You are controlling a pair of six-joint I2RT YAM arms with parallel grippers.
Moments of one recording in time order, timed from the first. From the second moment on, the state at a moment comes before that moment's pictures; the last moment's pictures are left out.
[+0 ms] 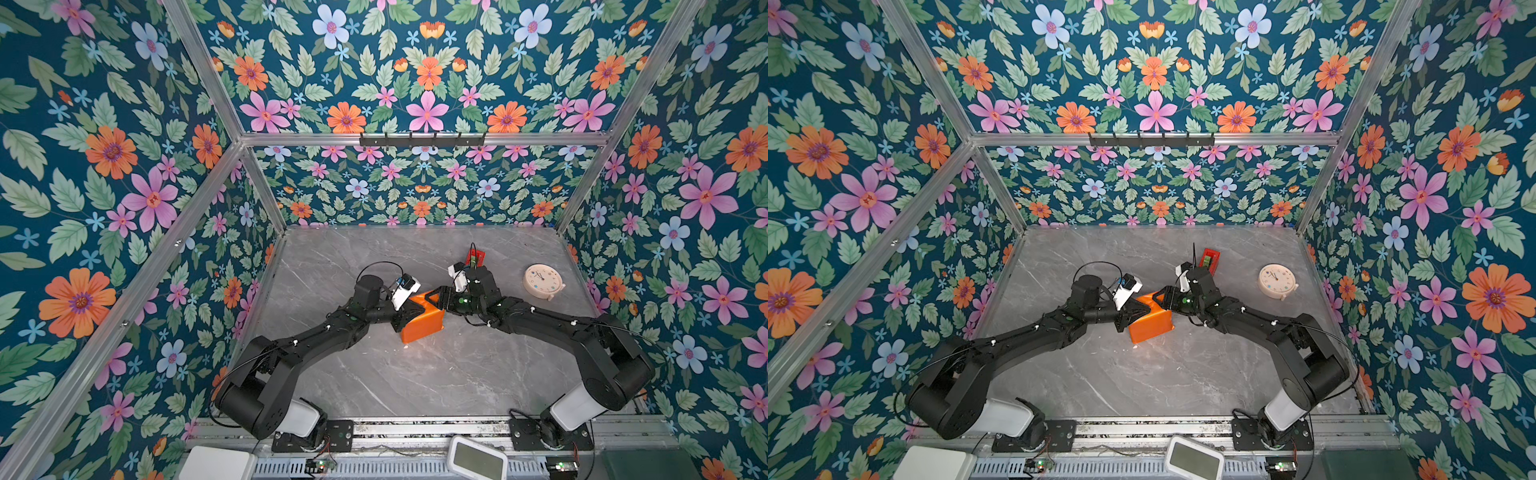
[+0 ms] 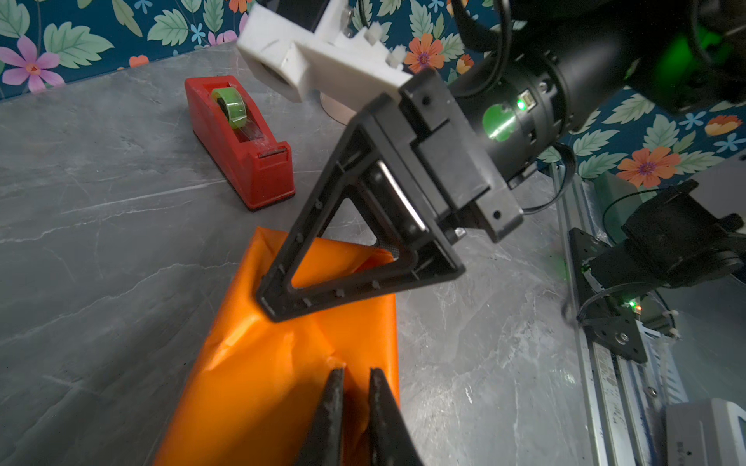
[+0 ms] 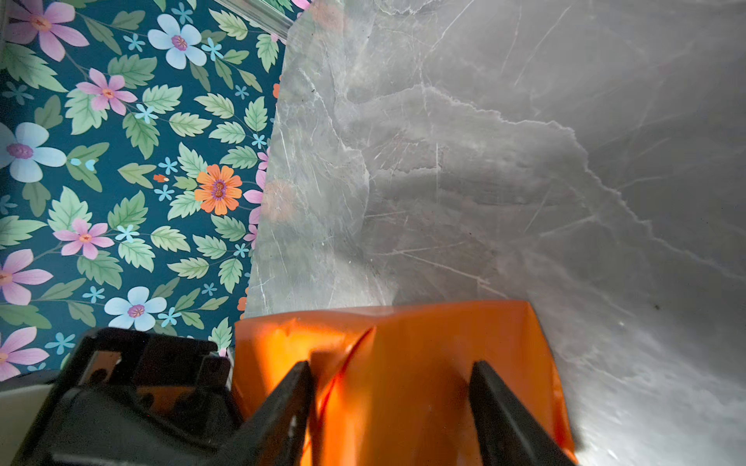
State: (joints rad) left arm -0.58 1.45 0.70 0.25 0.66 0.06; right arm 0.54 1.60 0.85 0.14 -0.40 0.77
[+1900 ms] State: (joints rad) left arm -0.55 1.41 0.75 0.04 0.30 -0.13; right arm 0.57 1.59 0.86 0.09 -0.44 0.81
